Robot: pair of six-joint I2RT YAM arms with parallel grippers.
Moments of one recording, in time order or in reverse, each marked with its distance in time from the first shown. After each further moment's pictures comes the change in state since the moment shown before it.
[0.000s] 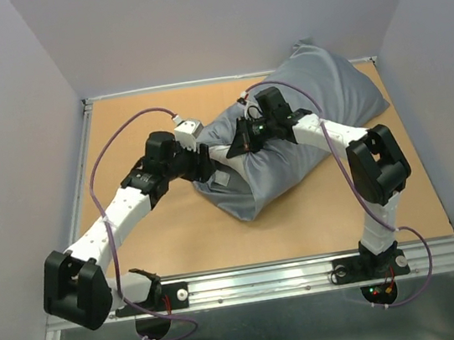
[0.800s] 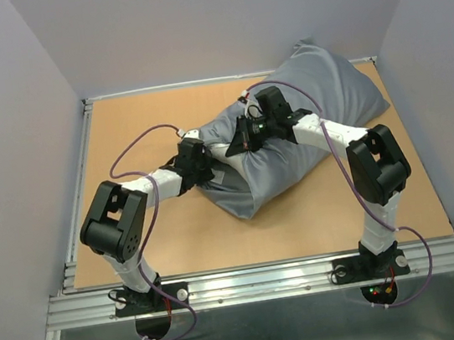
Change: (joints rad) left arm -0.063 0.486 -0.035 0.283 -0.428 -0.446; right arm 0.000 0.000 0.000 0.024 0.003 0.048
